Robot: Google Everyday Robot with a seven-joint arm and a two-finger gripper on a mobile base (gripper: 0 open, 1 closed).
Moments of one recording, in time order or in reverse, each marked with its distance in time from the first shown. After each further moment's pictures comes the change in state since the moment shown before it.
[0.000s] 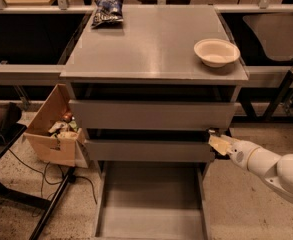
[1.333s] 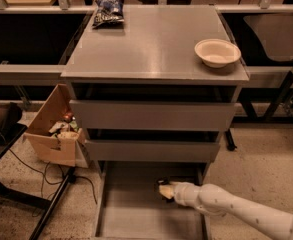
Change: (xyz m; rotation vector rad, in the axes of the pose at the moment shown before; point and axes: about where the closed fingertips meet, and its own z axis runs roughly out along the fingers) arm 0.307 0.018 0.187 -0.127 0.359 -0.089
